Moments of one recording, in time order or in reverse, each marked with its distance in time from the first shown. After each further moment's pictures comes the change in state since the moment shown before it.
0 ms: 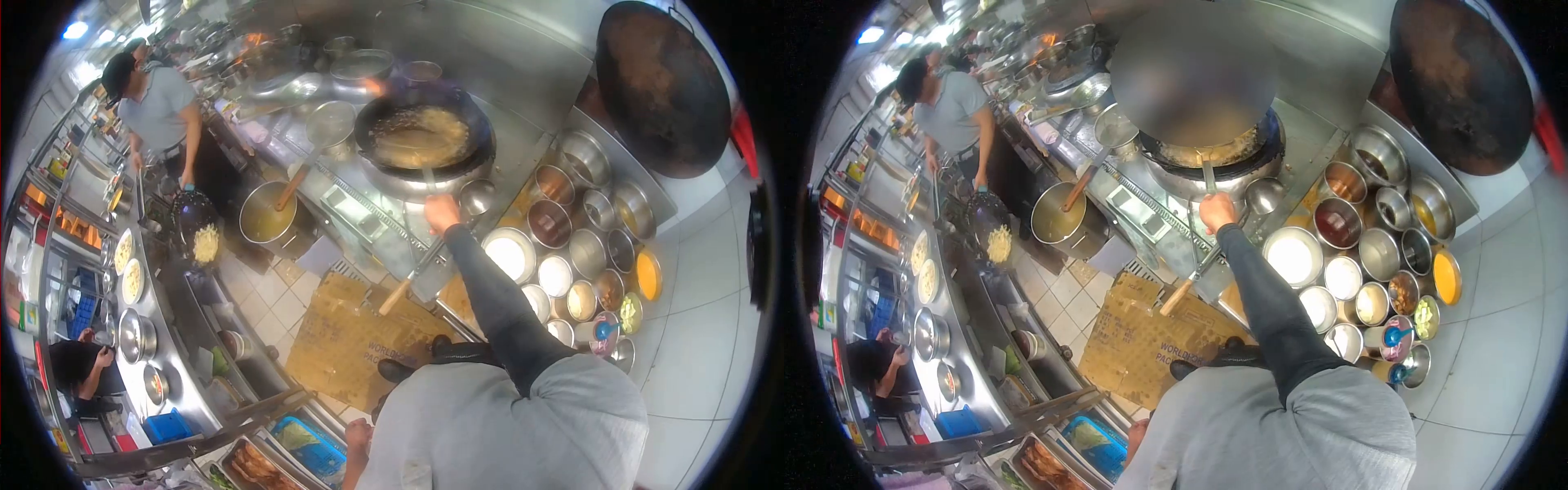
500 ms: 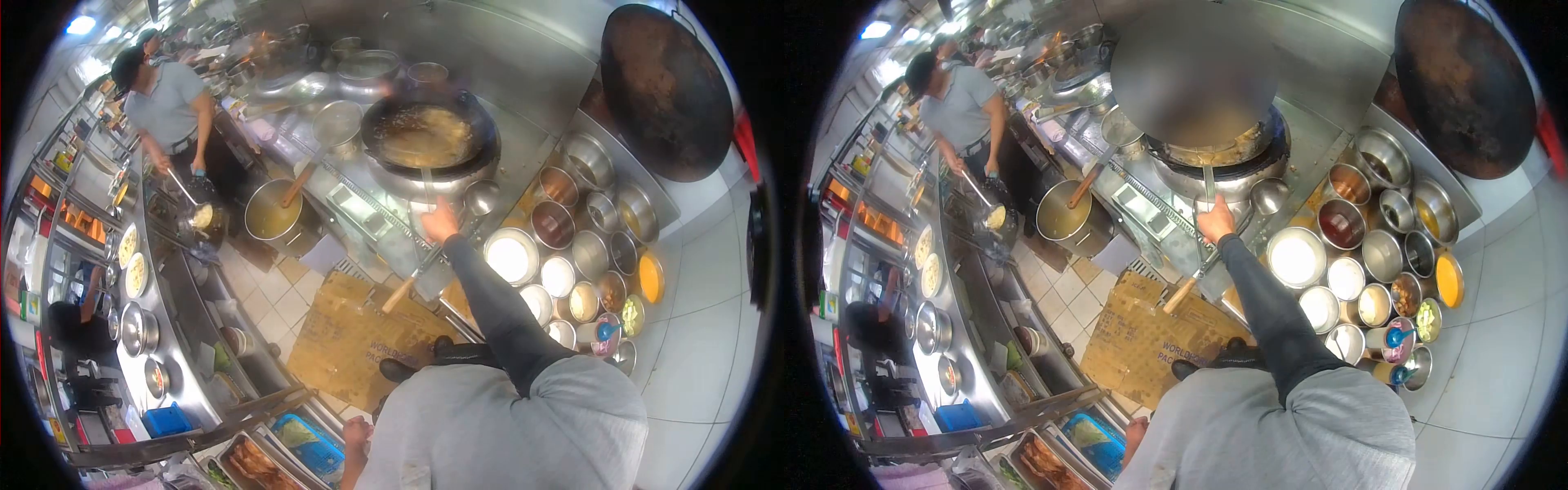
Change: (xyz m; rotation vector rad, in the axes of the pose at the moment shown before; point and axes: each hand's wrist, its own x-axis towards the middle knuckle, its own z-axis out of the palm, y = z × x) left_hand -0.023 0.014 0.023 0.320 0.222 0.177; right_hand -0.052 -0.014 0.001 -0.022 -0.030 -0.084
